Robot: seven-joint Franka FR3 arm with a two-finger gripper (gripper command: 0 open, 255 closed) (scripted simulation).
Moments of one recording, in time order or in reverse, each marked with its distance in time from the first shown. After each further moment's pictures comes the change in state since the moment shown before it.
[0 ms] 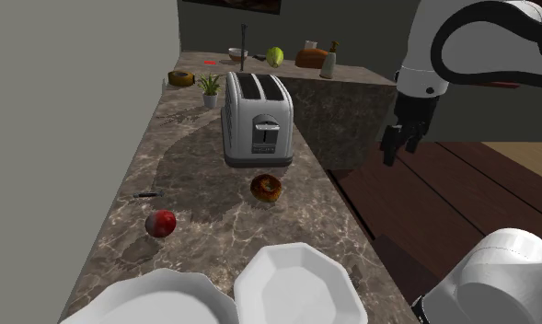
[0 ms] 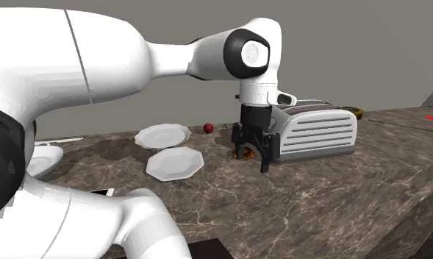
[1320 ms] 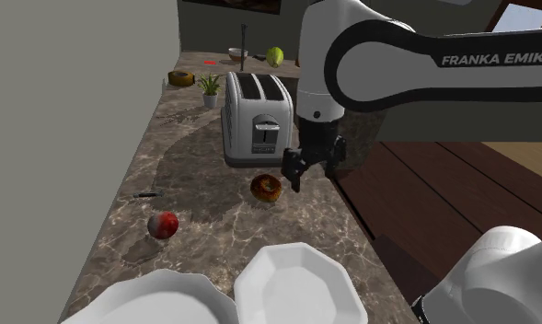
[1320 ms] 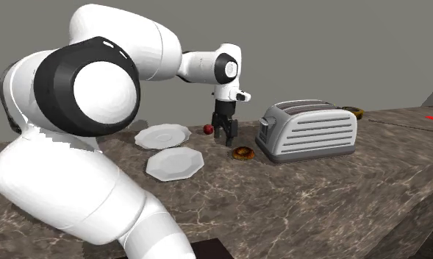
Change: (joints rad) arm 0.081 0.361 0.338 0.168 0.238 0.189 0.474
